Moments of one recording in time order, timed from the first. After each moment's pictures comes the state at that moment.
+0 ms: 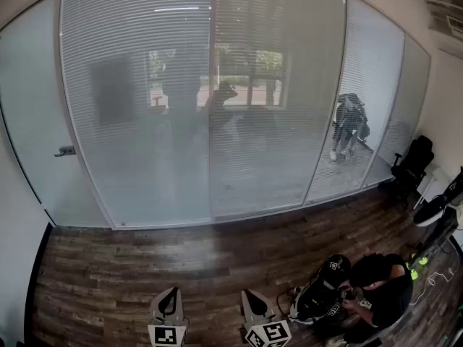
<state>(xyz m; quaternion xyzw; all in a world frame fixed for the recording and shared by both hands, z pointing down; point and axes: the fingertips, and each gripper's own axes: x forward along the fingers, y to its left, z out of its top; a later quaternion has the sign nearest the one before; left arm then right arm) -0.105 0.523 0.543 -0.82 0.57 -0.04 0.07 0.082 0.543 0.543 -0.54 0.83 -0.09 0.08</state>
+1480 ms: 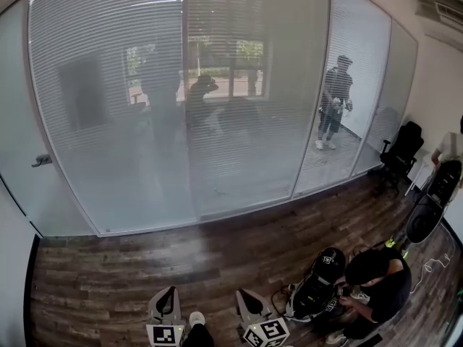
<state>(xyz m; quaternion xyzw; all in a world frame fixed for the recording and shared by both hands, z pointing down) -0.063 0.456 0.567 -0.84 0.54 -0.04 0.06 0.115 0.490 0.570 -0.55 0.83 -0.11 0.08</state>
